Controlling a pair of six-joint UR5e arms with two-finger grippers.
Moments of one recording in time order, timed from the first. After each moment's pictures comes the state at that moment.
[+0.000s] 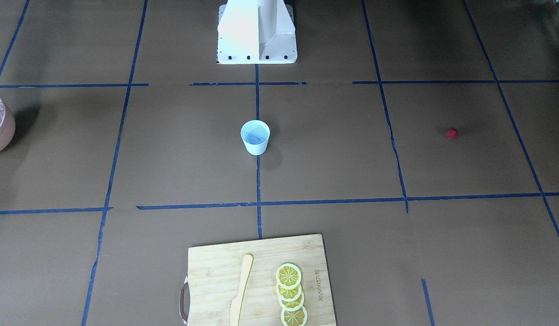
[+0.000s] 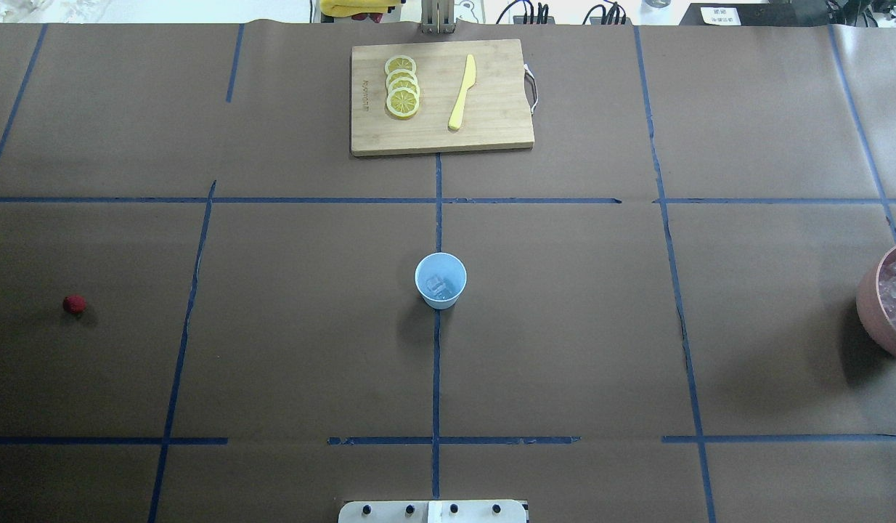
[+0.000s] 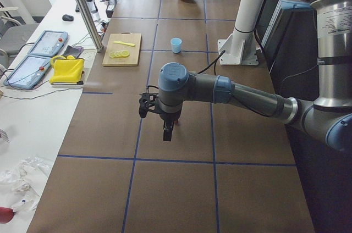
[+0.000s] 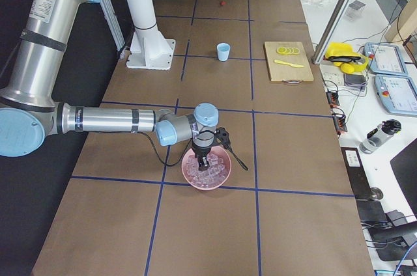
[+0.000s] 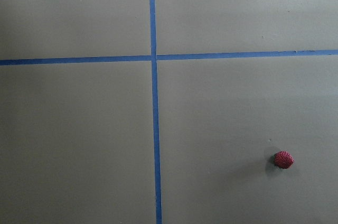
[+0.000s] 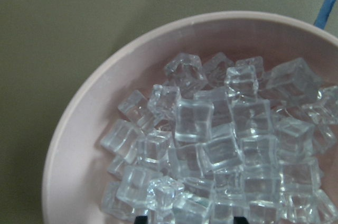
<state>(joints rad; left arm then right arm) -1.63 -1.41 -2.00 -1.38 -2.39 0.02 1.15 -1.89 1.81 -1.27 2.23 0.10</state>
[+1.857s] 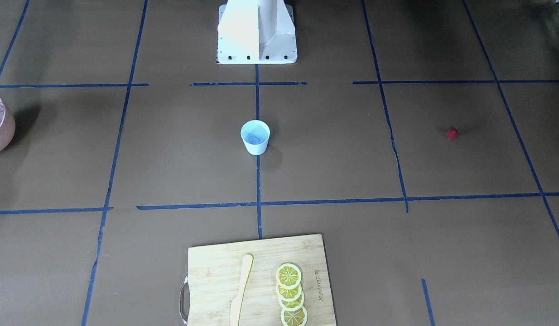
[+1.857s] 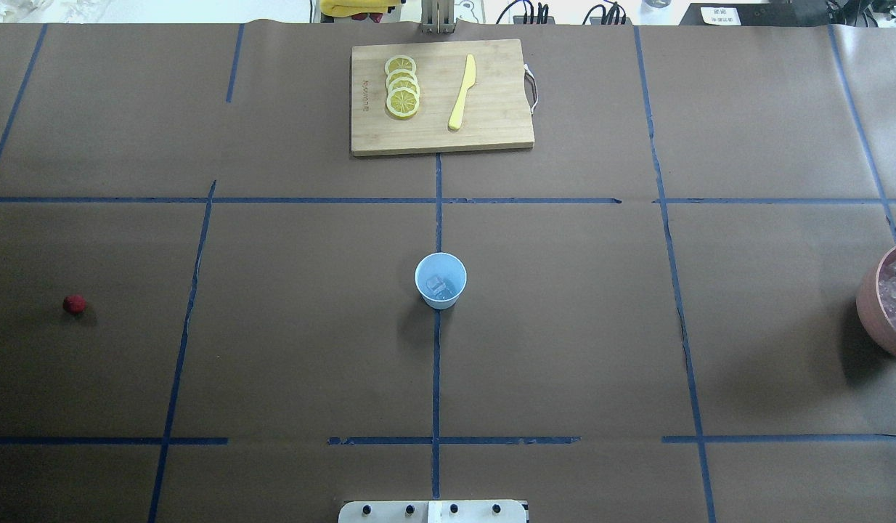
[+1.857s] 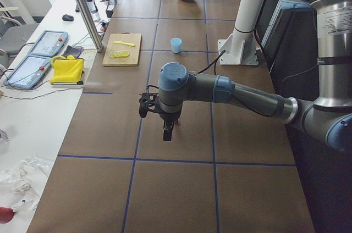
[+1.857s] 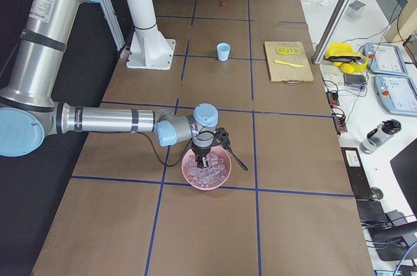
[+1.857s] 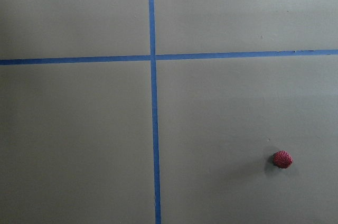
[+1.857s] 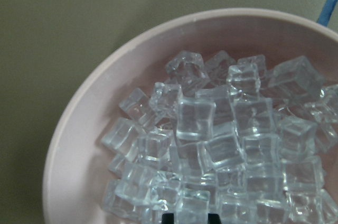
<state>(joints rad) -1.63 -1.41 -2.00 -1.38 -2.39 0.02 1.15 -1.90 1.81 -1.26 2.23 0.10</state>
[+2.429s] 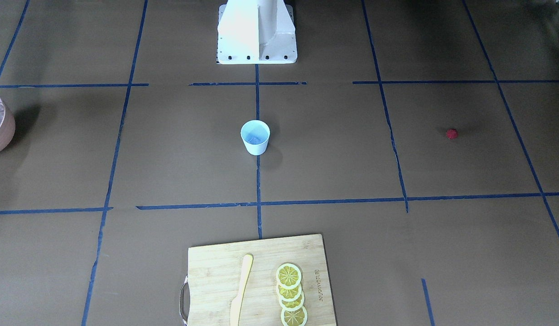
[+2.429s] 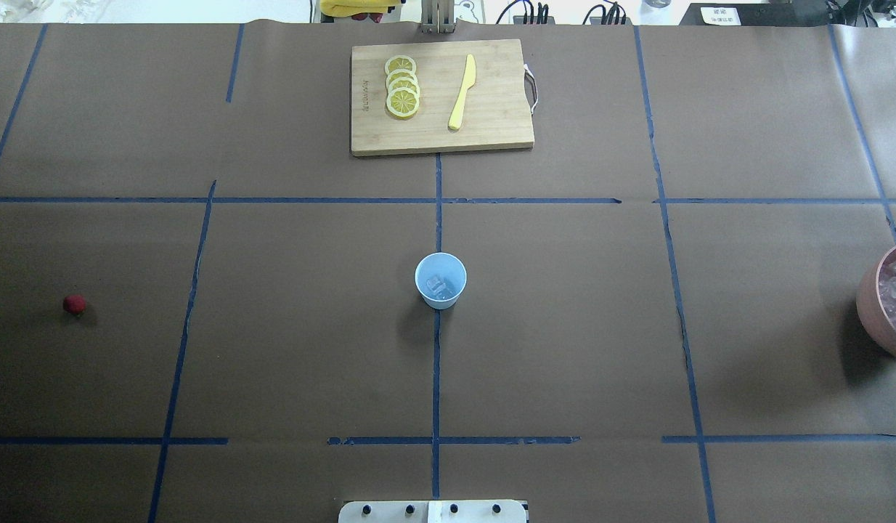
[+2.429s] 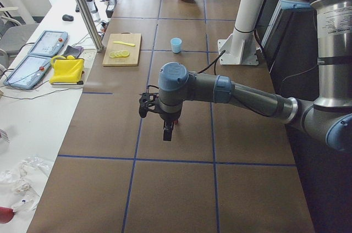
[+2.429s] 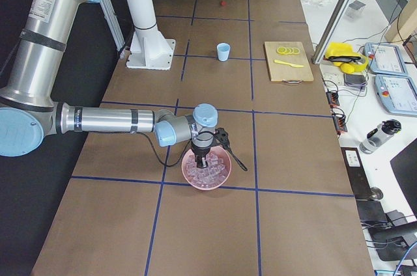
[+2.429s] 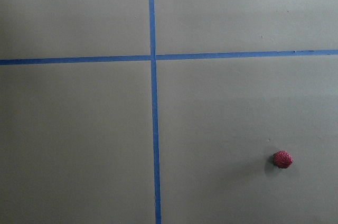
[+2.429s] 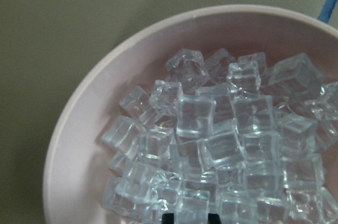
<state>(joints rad) -1.63 -1.41 -2.00 -1.38 -2.39 0.02 1.15 -1.90 1.81 -1.26 2.23 0.10</state>
